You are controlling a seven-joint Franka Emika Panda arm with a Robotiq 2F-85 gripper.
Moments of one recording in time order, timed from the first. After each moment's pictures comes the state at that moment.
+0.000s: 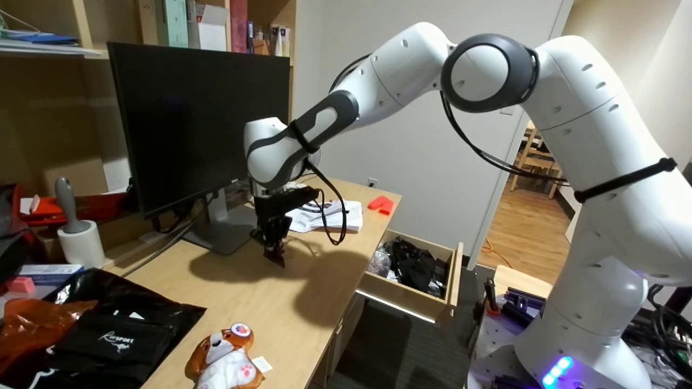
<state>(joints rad) 0.15 0.76 0.04 -1.59 0.01 2.19 0.17</state>
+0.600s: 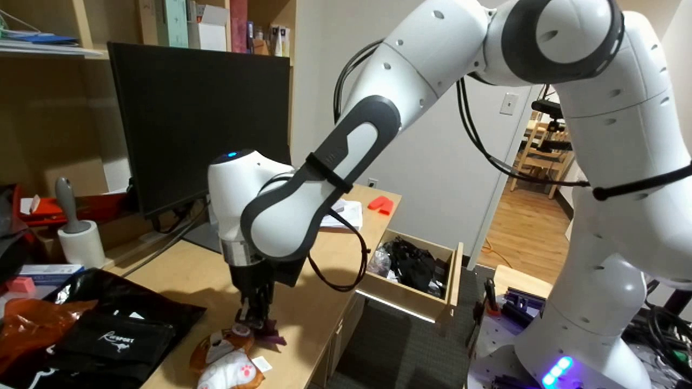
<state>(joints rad) 0.35 0.58 0.18 -1.94 -0.07 2.37 0.11</state>
